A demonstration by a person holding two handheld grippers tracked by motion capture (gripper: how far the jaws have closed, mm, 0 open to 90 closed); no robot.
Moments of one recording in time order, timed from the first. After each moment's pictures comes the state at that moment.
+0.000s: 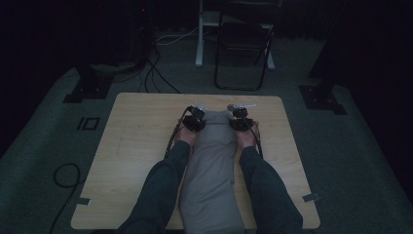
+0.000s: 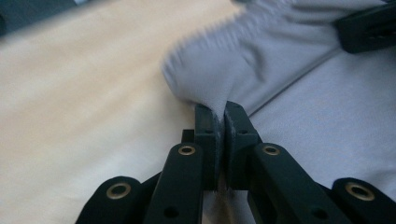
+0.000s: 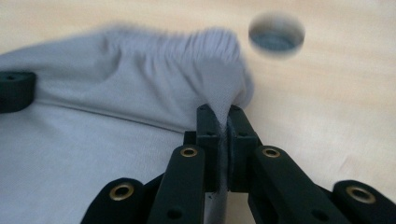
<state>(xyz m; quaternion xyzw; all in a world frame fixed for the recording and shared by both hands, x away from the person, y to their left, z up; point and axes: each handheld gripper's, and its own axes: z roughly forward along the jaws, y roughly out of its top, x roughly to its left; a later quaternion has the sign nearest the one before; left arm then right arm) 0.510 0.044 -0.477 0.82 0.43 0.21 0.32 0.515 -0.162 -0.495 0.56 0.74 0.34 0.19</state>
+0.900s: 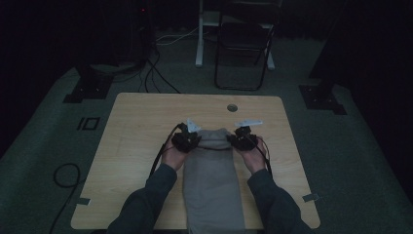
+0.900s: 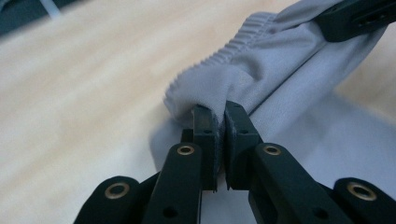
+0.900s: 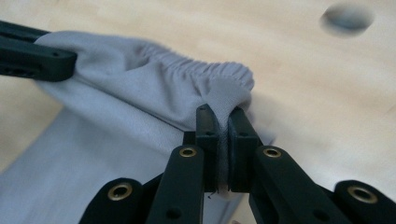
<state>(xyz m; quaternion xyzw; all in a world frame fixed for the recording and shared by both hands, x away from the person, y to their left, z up) 0.395 0.074 -0.481 0.84 0.37 0.18 0.34 0.411 -0.165 -0.483 0.47 0.79 0.38 0.14</state>
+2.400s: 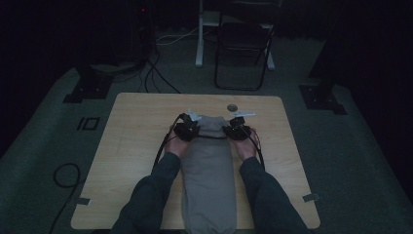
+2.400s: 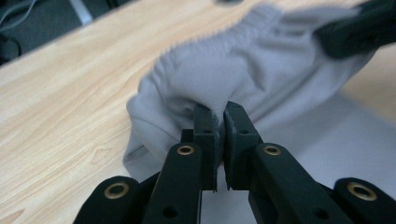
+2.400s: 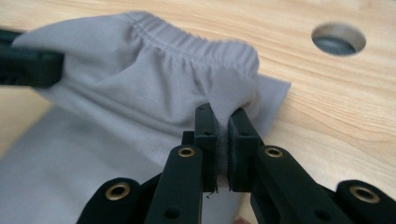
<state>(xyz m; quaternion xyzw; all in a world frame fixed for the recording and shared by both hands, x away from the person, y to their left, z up) 0.435 0.068 -0.460 0.83 0.39 0.23 0.34 0.458 -0.151 -0.486 0.48 0.77 0.39 0.17</state>
